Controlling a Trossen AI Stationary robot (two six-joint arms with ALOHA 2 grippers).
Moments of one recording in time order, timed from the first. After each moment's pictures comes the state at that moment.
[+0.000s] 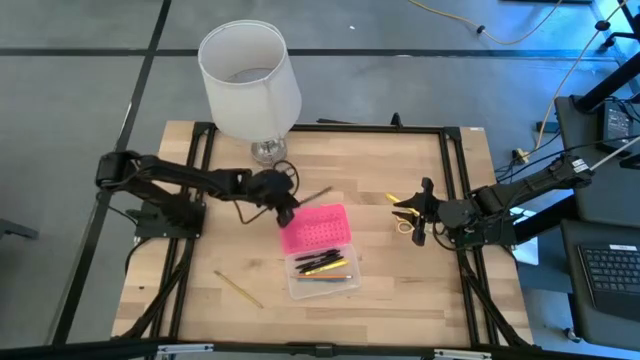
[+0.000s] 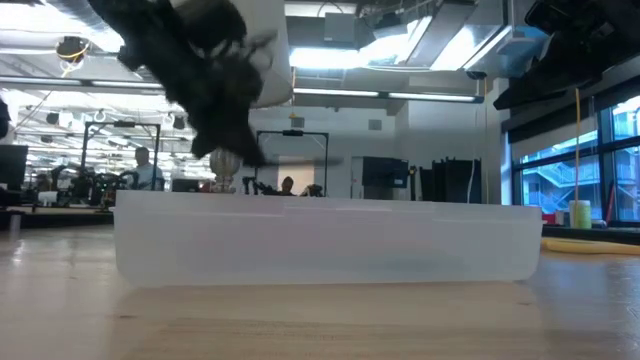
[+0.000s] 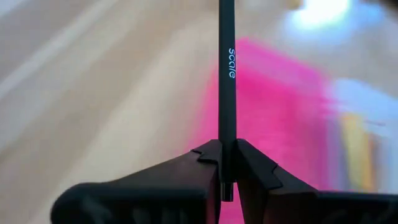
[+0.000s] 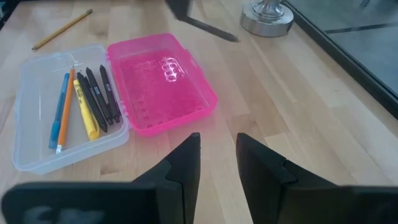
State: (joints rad) left arm 0.11 1.37 0.69 -0.08 -0.02 -0.47; right arm 0.37 0.69 0.47 -0.37 0.55 0.31
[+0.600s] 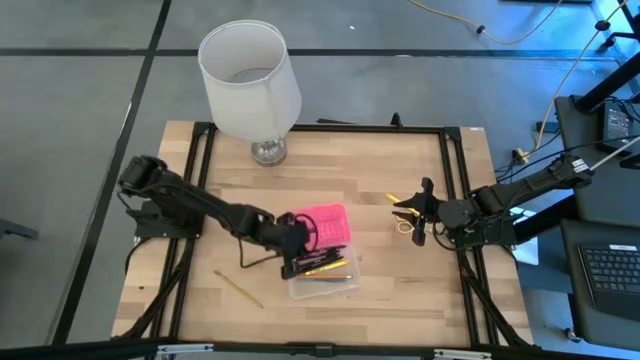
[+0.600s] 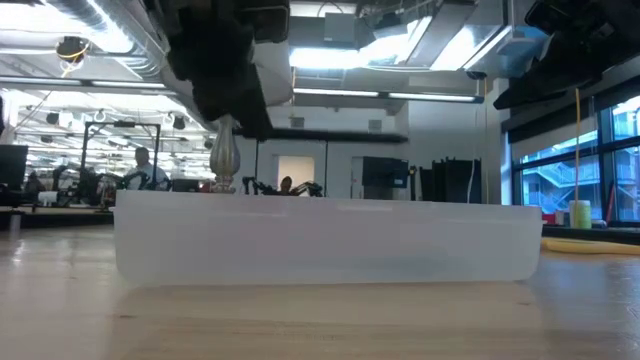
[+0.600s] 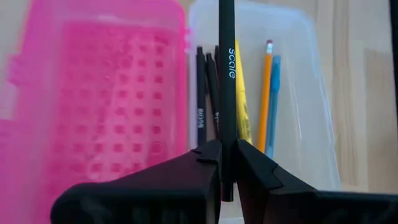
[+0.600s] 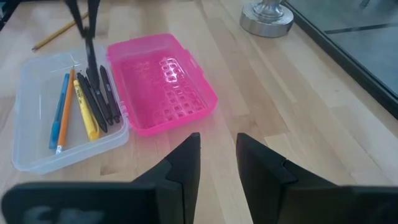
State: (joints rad) left arm -0.30 1.61 1.03 -0.33 -0.14 -0.53; right arm 0.37 0.69 0.47 -0.37 0.55 0.31
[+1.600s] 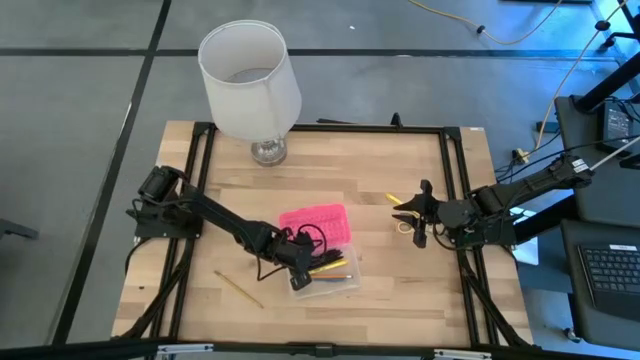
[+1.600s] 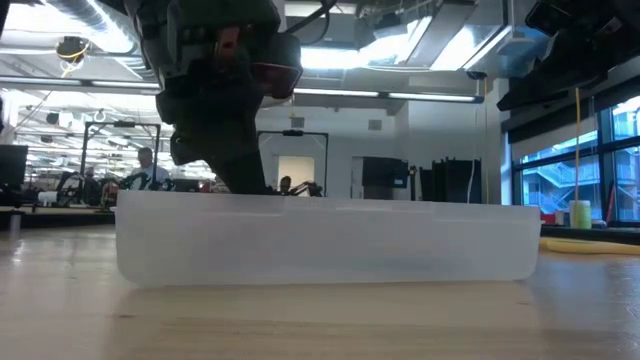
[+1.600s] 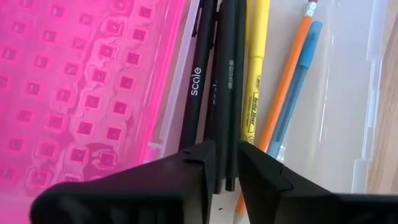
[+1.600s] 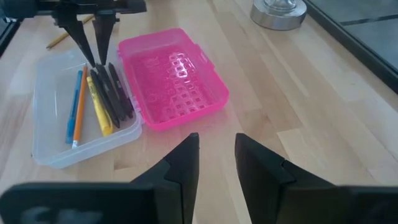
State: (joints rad) left arm -0.36 1.80 1.09 -0.35 -0.16 -0.83; right arm 0.37 0.69 0.47 -0.38 0.50 0.34
